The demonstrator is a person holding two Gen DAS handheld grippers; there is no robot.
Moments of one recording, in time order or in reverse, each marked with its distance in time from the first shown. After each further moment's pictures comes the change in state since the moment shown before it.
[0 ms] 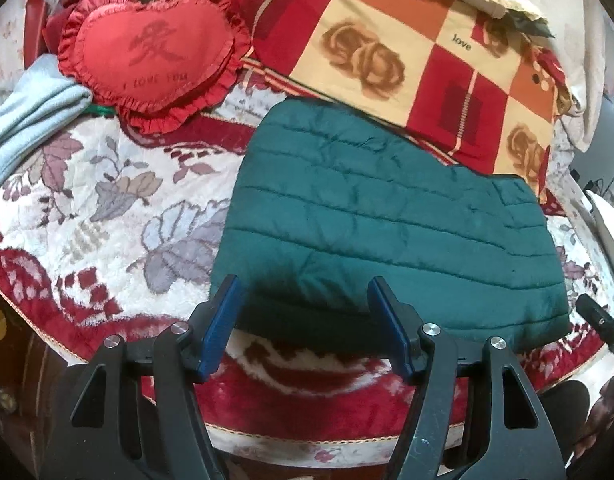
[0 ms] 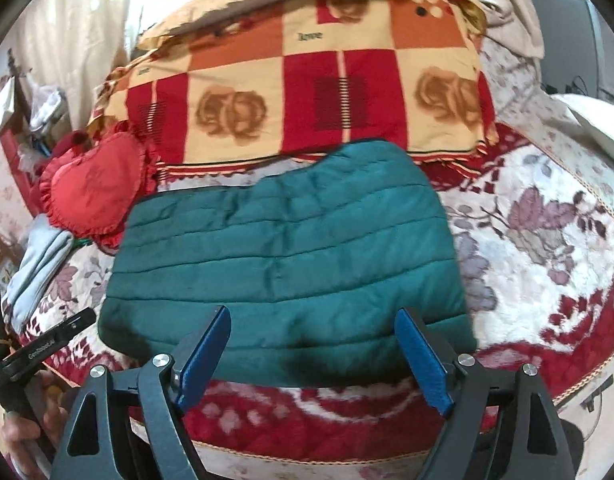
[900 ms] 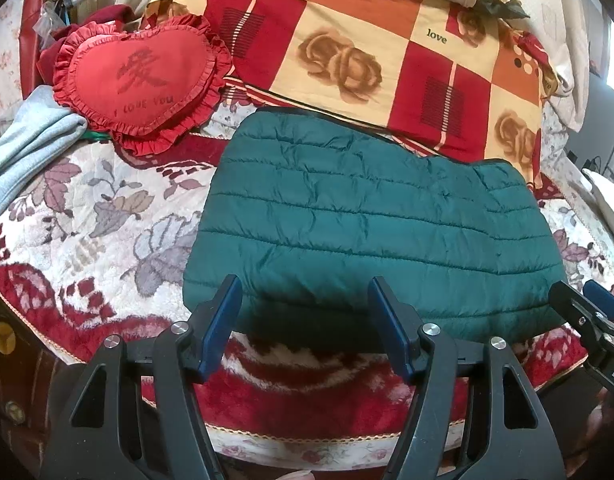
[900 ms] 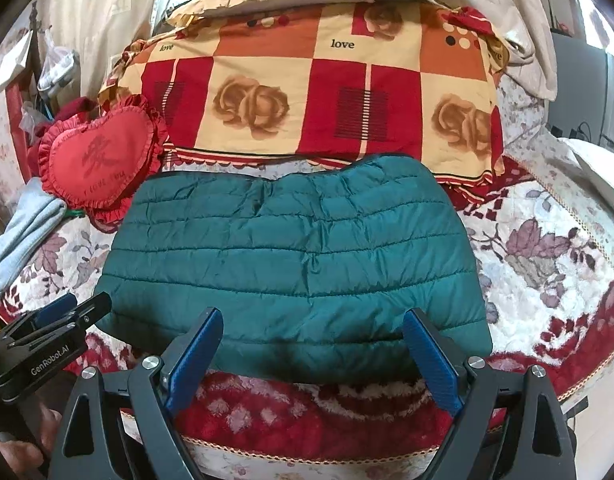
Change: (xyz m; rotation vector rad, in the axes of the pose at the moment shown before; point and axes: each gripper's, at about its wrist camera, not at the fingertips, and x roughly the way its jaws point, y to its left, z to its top) left arm -0.006 -0.033 -0.016 0.073 -0.047 0.028; right arm 0.000 0.049 -0.011 -0.116 -0.021 -0.087
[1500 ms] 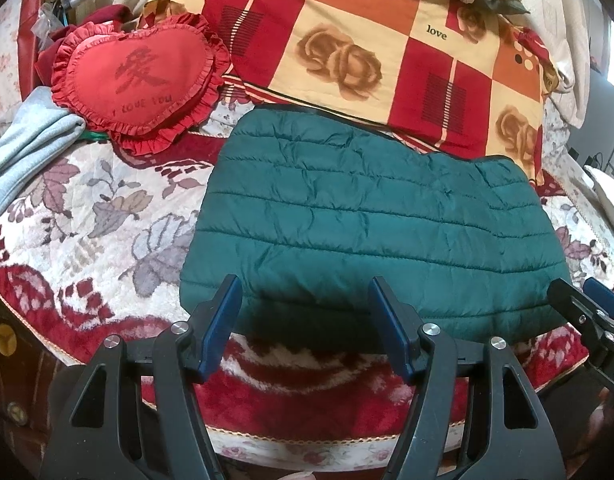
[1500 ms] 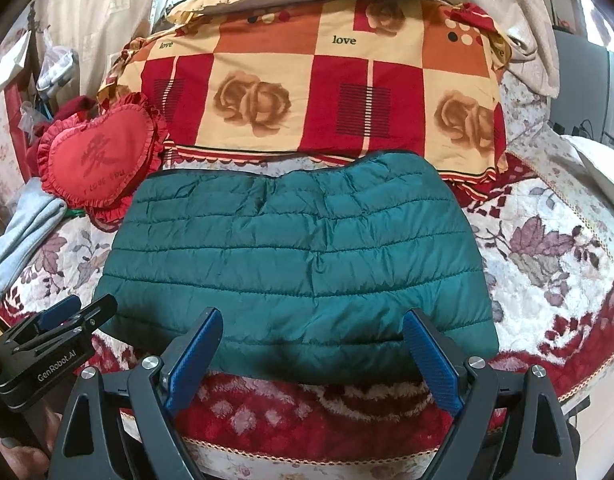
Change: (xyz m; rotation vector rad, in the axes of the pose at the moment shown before) left arm 0.004 0.002 0.000 0.008 0.006 -0.001; right arm 0.005 0.002 0.000 0.005 0.012 0.003
